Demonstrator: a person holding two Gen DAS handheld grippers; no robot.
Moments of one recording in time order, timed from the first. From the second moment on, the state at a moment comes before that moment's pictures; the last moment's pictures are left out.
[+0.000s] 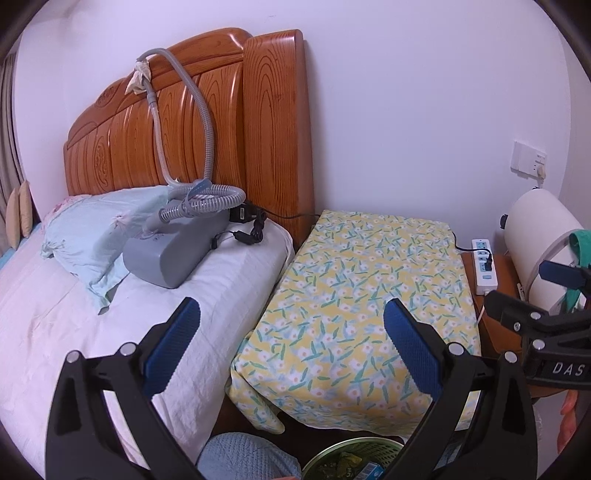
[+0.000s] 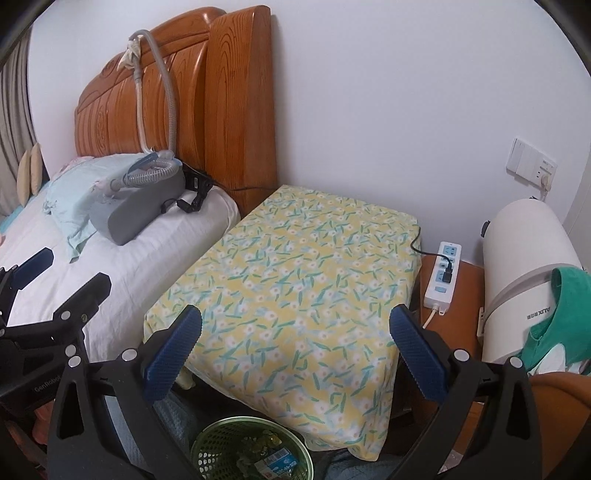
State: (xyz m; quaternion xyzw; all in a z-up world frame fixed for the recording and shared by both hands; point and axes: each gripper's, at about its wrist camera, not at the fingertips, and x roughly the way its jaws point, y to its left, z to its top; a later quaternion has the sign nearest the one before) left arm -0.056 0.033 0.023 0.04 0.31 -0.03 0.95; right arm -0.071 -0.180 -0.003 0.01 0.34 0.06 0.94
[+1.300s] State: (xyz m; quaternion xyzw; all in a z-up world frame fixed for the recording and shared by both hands) left arm -0.063 0.029 0.024 0.04 0.31 -0.04 0.95; right arm -0.081 -0.172 -0.011 0.01 0.35 0.07 0.93
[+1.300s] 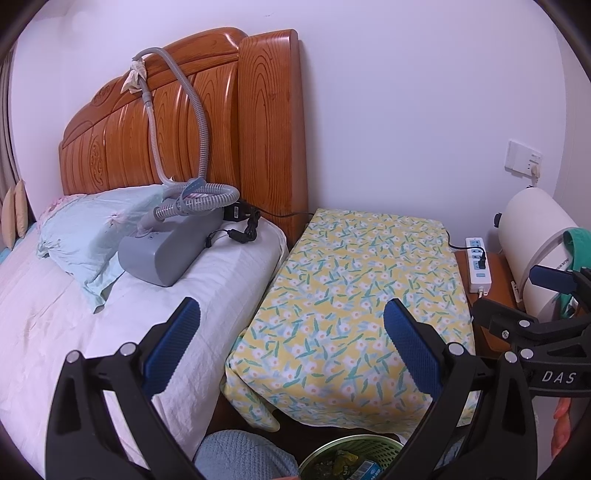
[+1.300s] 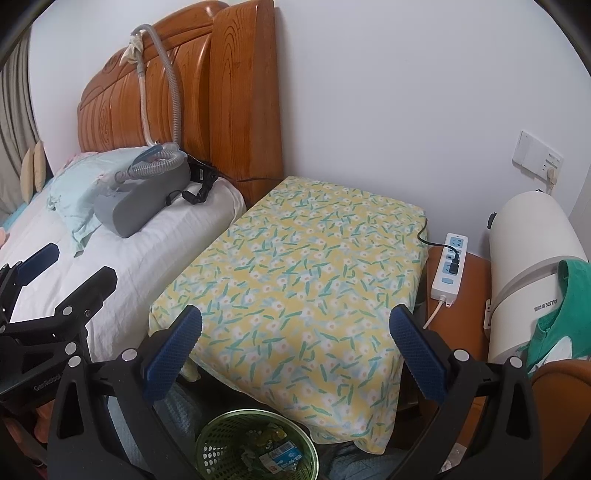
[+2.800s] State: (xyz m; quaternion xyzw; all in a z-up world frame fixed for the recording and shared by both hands) left arm -0.064 0.029 0.023 0.04 0.31 -0.04 0.95; right arm -0.083 -0.177 -0.012 0.01 0.35 0.06 0.93
